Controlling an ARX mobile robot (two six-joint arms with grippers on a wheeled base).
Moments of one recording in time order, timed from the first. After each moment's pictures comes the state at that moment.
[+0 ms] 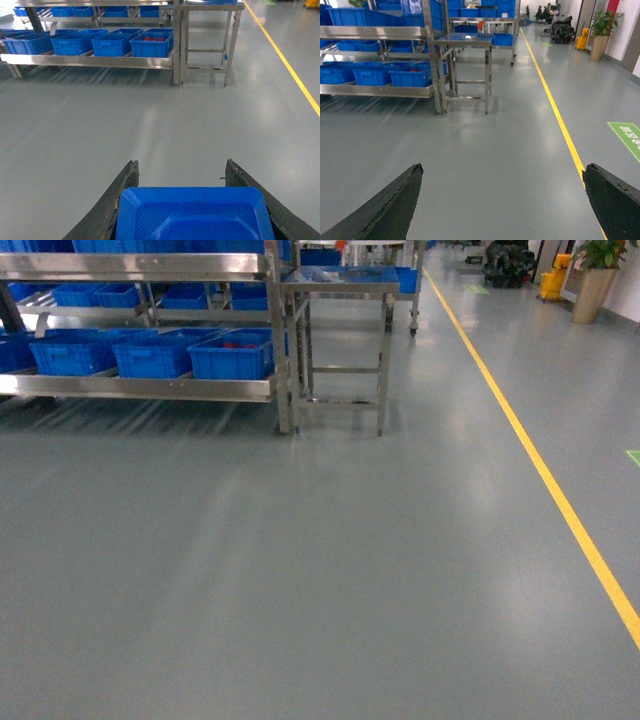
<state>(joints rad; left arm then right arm) -0.38 0.46 0.32 -0.03 -0.46 -0.04 0.00 0.01 0.01 0.00 0.00 0.00</state>
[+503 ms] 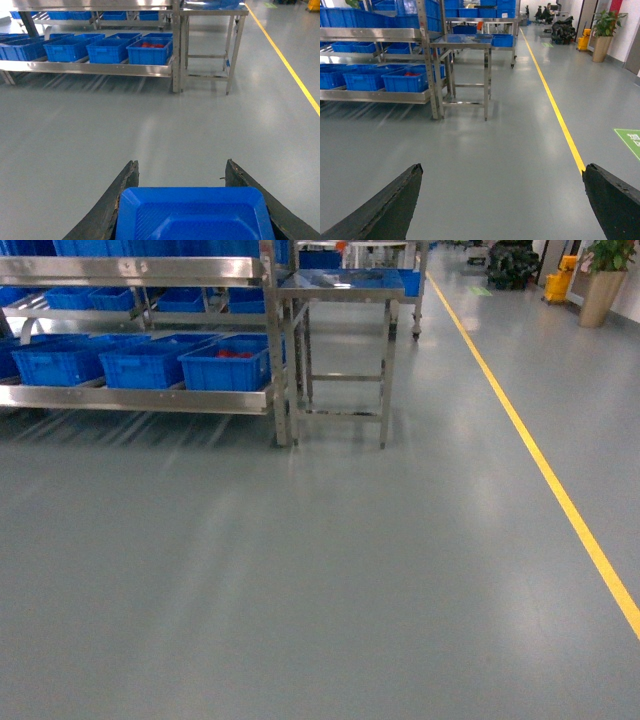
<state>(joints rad) -0.38 0.46 0.32 -0.03 -0.46 -0.04 0.00 0.01 0.01 -0.01 0.00 0.00</state>
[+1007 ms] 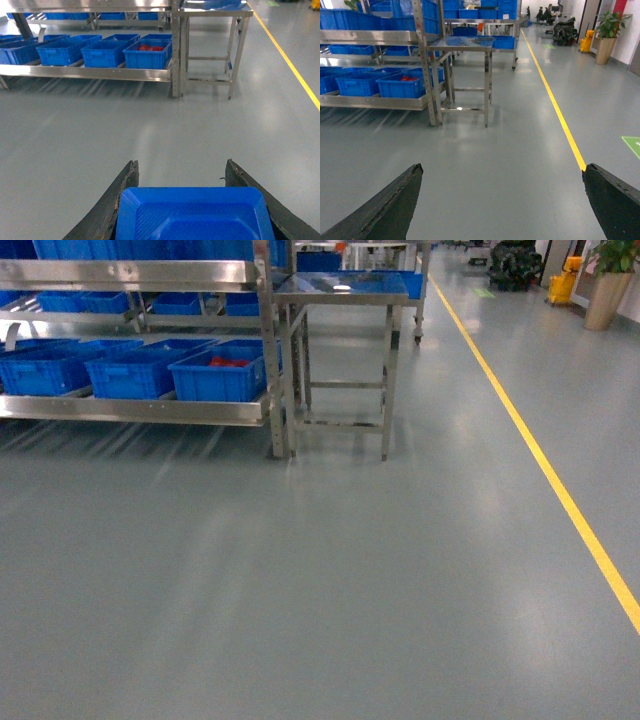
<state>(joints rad) -0.38 0.46 0.32 -0.04 -0.46 -0.04 0.00 0.01 0.01 -0.01 0.00 0.00</state>
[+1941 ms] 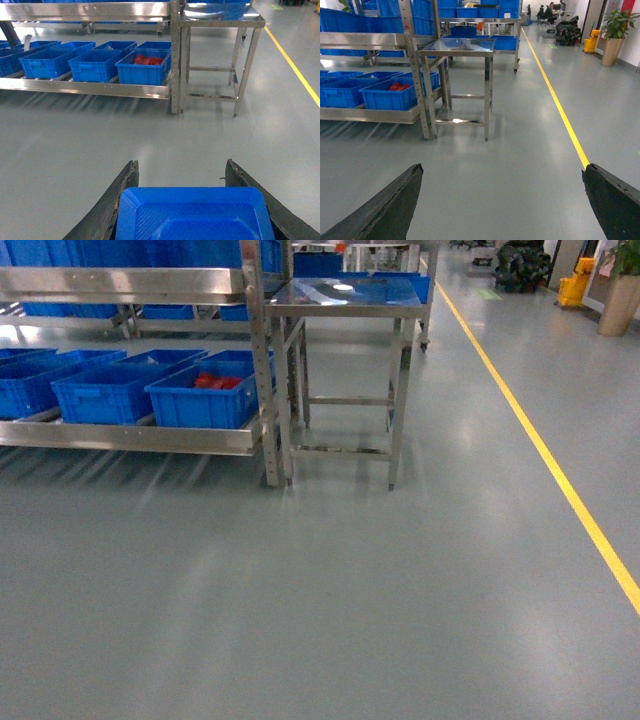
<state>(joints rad) -0.38 0.46 0.32 -0.04 -0.46 -0.04 0.00 0.01 0.01 -0.01 0.00 0.00</state>
